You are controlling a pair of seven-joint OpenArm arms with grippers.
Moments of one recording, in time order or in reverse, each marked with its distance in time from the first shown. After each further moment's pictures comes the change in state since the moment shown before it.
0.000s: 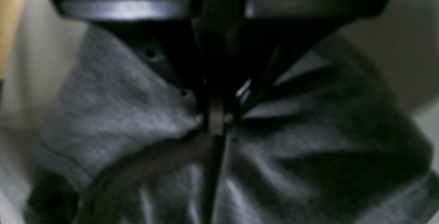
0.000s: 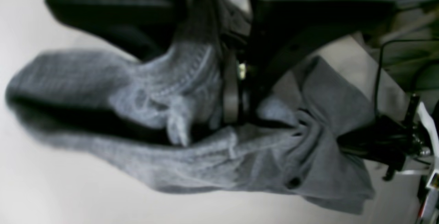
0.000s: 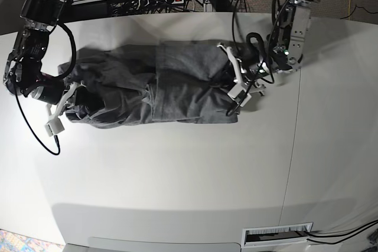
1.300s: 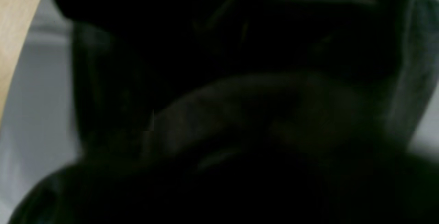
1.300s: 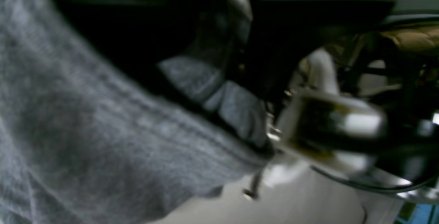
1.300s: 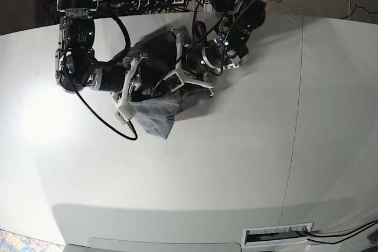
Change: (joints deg) left arm -1.5 8.2 16.3 7.3 18.7 10.6 11.5; right arm -3.9 -11.5 -17.2 10.4 0.3 0.0 0.0
